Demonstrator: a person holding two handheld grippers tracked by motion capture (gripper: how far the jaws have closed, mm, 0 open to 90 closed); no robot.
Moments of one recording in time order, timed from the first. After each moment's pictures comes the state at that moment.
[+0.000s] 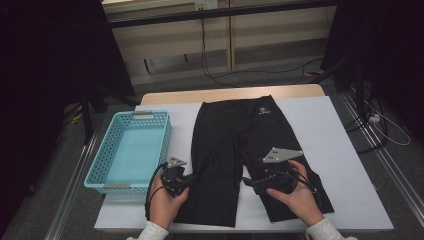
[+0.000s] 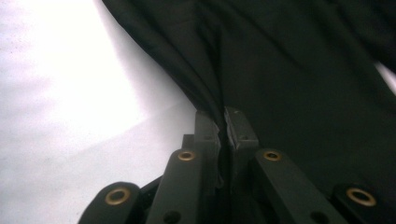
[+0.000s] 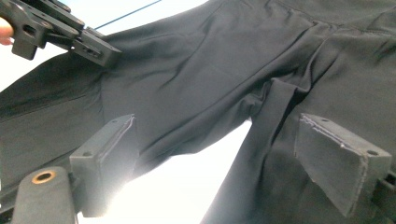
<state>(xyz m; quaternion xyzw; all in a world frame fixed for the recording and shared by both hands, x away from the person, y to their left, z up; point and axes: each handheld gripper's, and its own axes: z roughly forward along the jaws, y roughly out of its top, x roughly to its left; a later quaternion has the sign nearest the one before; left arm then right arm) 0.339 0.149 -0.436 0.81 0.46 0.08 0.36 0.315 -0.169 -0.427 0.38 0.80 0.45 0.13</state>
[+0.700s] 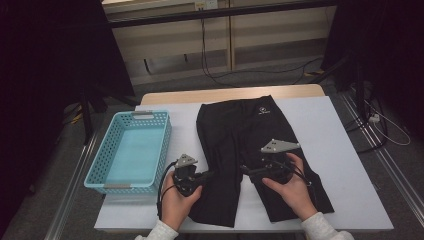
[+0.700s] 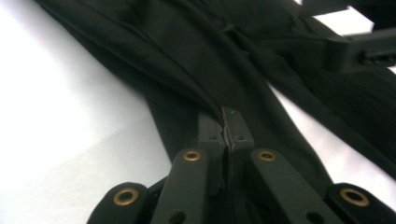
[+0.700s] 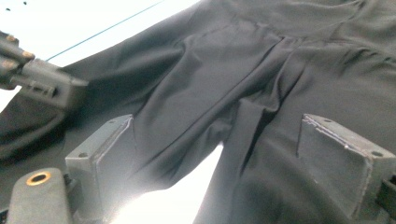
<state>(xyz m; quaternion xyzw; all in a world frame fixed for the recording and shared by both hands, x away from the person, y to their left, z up) 0.334 0.112 -0.429 0.79 0.42 0.04 0.44 0.336 -0.166 -0.426 0.43 0.77 0.45 0.16</state>
